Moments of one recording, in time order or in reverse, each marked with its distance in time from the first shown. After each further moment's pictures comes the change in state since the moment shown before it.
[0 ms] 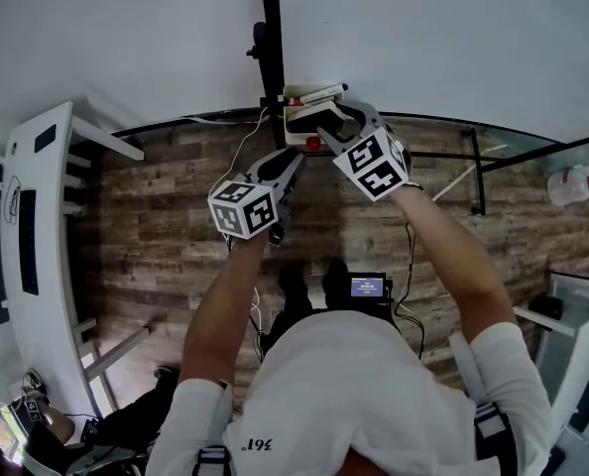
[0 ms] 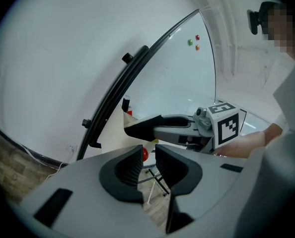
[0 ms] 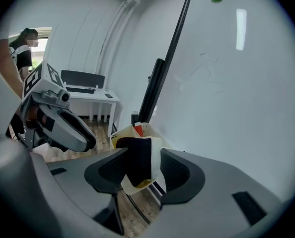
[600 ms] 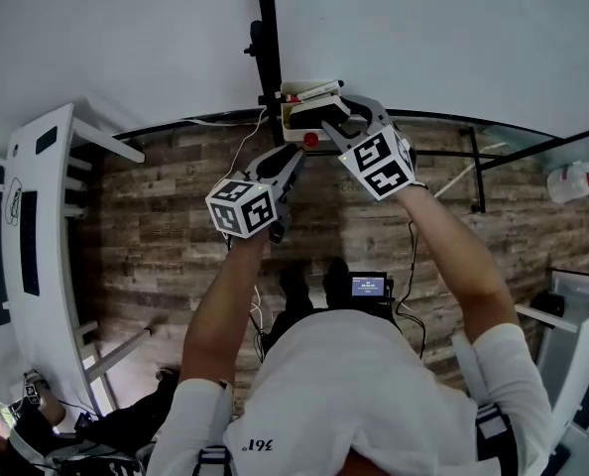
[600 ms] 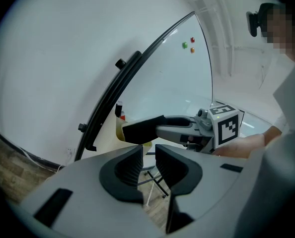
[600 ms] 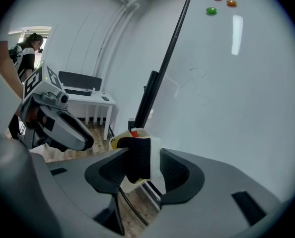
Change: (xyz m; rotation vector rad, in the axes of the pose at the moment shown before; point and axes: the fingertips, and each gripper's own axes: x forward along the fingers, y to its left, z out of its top) left arm -0.007 -0.015 0.008 0.017 -0.023 -0.015; right arm -0.025 -0.008 0.008 0.003 -0.033 -0.053
